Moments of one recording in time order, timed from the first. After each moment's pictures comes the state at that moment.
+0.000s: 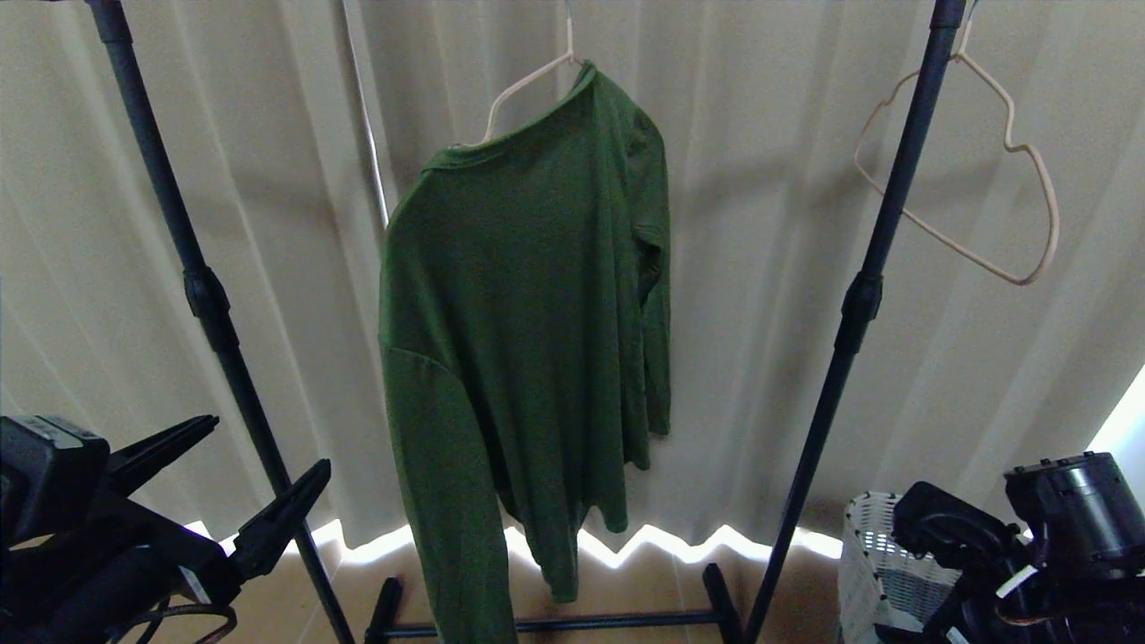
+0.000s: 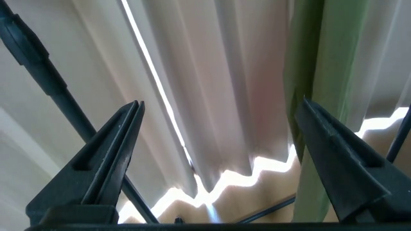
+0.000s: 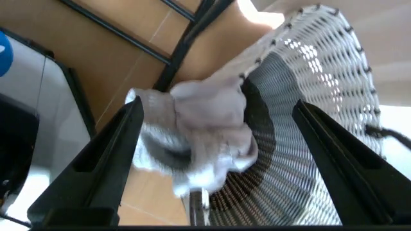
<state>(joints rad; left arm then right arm) -0.31 1.24 -0.03 -1.18 0.04 0.22 0.23 1.54 -0.34 -0.22 -0.09 -0.36</state>
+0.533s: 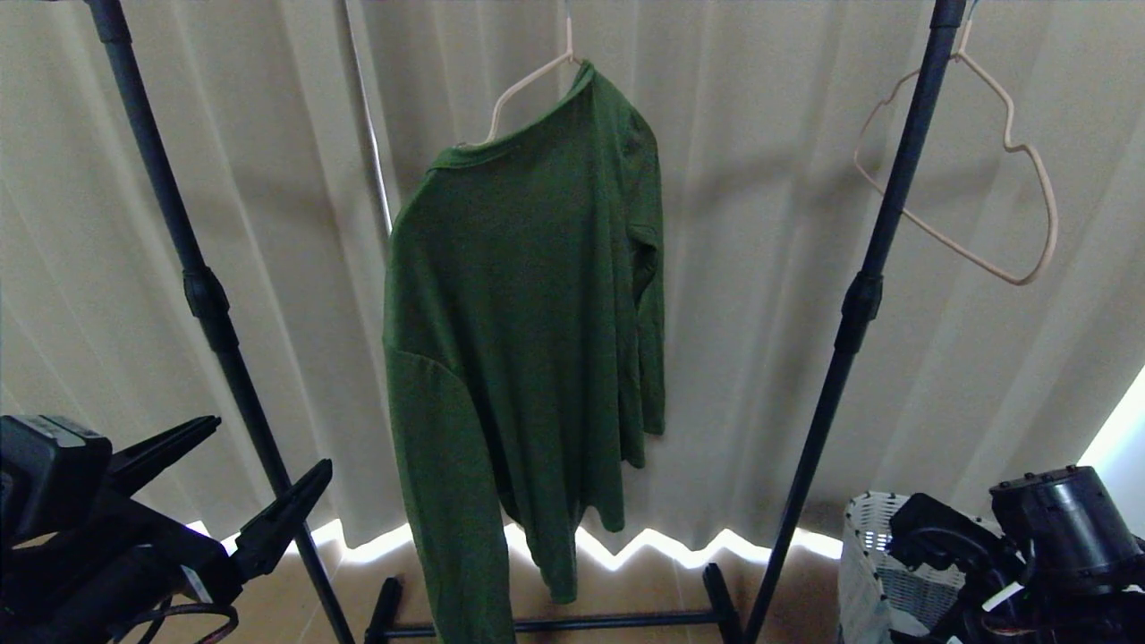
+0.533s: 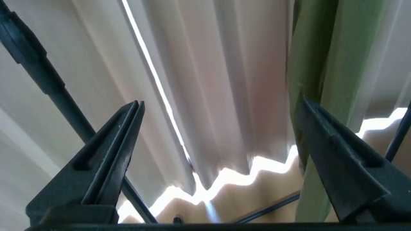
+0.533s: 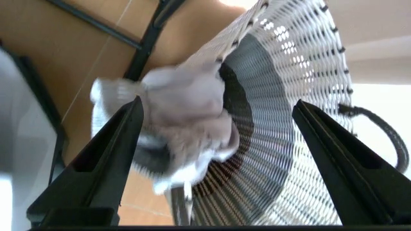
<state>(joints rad) -0.31 1.24 -0.03 -1.18 0.04 0.21 0.26 1.54 -0.31 -0.22 -0.25 -0.36</state>
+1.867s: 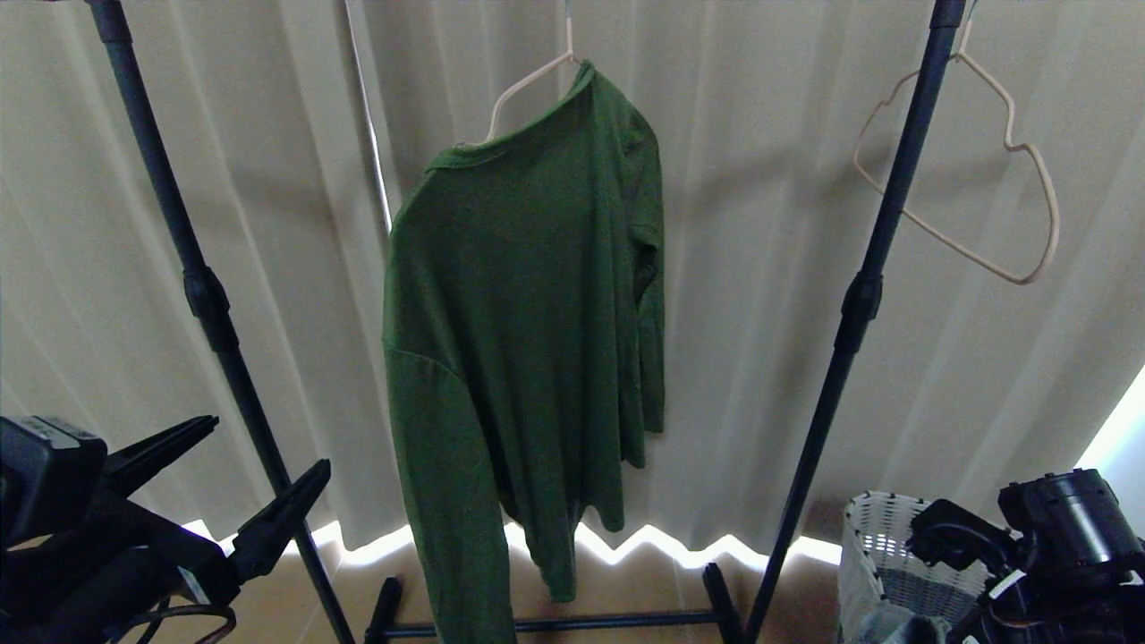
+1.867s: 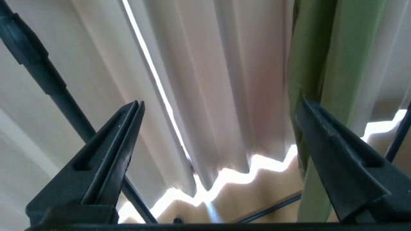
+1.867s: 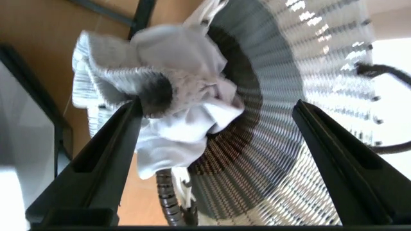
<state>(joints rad) -0.31 1.23 -0.03 -1.18 0.04 0.21 0.13 1.62 -0.30 -0.22 -0.22 -0.34</state>
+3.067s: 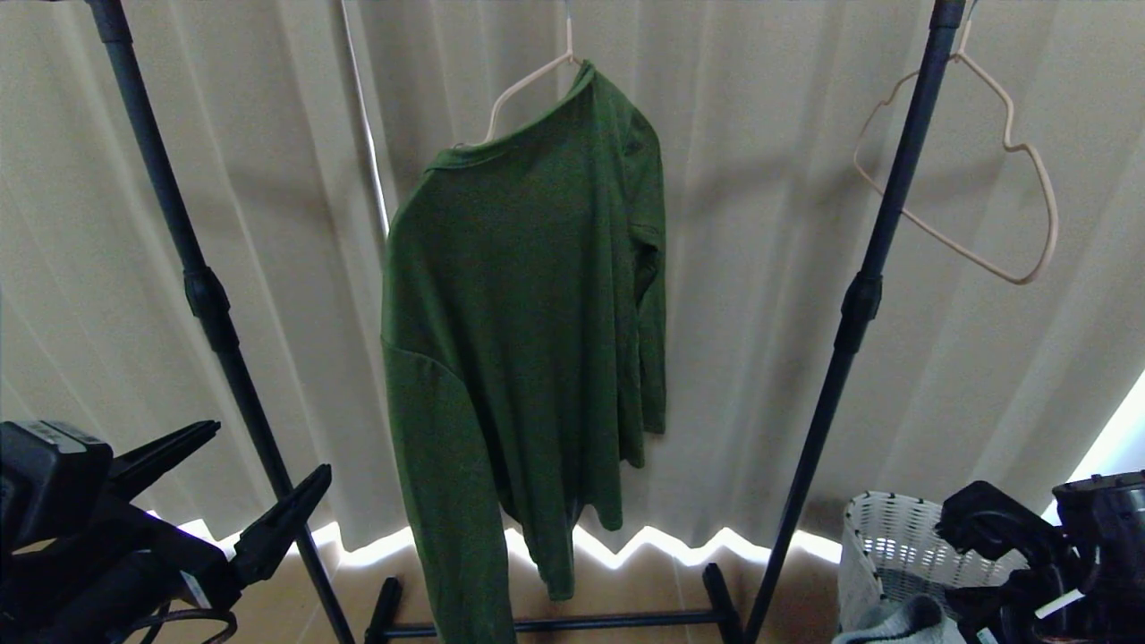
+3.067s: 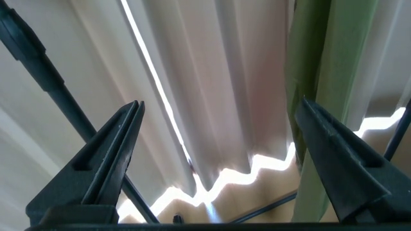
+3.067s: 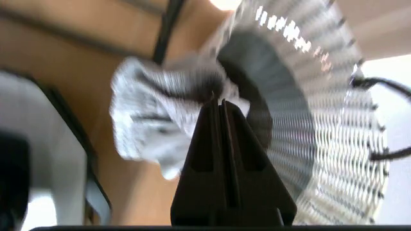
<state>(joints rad) -0.31 1.24 -0.02 -1.18 0.04 0.21 0.21 1.42 -0.28 -0.22 -0.20 -0.21</state>
